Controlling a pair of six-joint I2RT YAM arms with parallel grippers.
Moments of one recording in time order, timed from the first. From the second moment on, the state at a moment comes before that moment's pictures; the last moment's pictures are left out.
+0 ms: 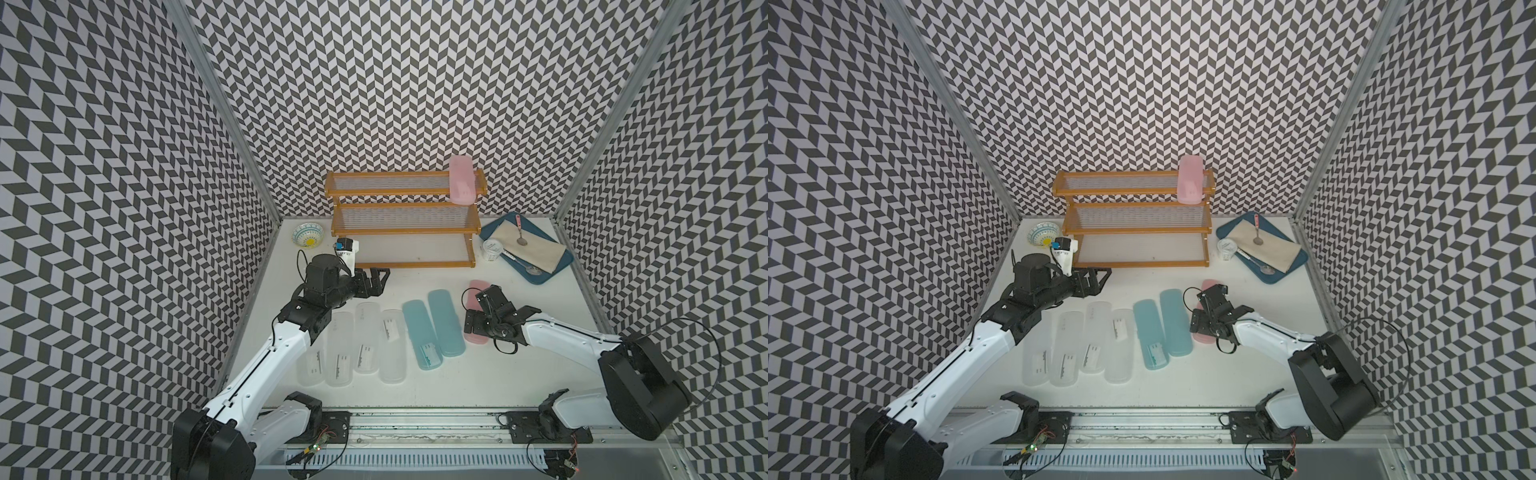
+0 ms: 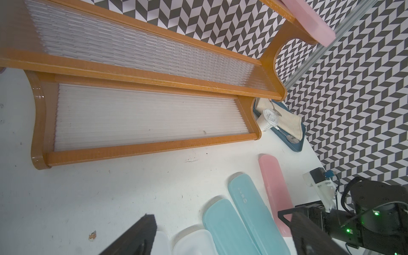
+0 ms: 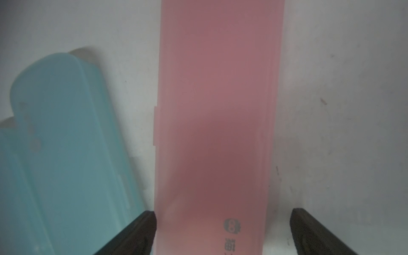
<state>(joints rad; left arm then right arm) -0.34 1.07 0.82 -0.20 0.29 -0.38 0.52 1.40 0.65 -0.41 0.17 0.69</state>
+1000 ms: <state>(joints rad) -0.34 1.07 0.82 -0.20 0.29 -0.38 0.52 1.41 0.63 -0.44 0.19 0.66</state>
